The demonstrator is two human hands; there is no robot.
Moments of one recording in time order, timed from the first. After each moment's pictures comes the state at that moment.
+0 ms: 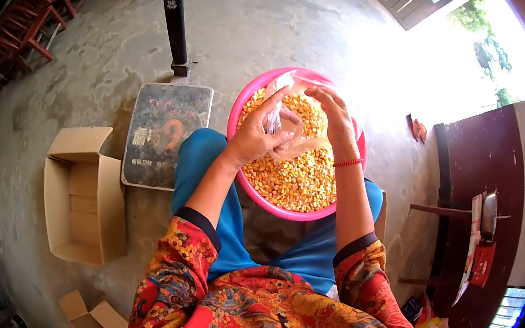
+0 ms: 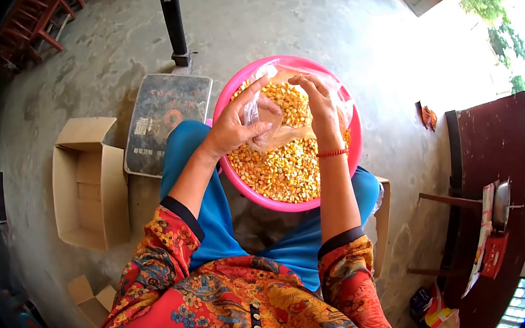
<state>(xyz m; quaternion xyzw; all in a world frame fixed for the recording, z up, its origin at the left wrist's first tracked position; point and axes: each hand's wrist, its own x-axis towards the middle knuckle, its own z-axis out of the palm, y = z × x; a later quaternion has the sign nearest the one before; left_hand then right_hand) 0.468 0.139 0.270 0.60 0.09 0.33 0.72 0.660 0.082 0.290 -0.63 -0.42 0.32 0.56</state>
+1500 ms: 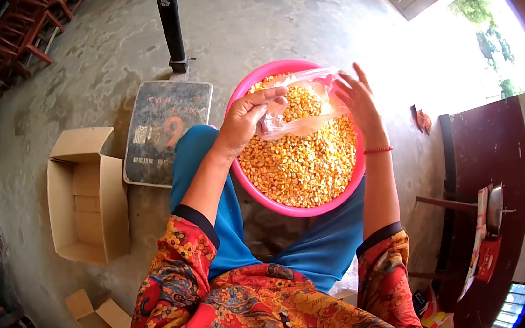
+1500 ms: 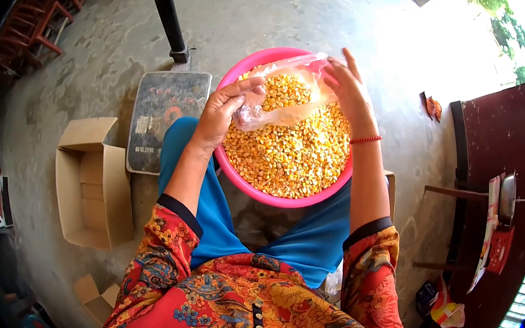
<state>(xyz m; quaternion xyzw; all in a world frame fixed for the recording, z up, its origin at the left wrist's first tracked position) 0.470 0.147 0.268 0.52 0.17 0.38 0.74 0.723 0.072 0.297 -0.51 -0.27 0.41 0.70</state>
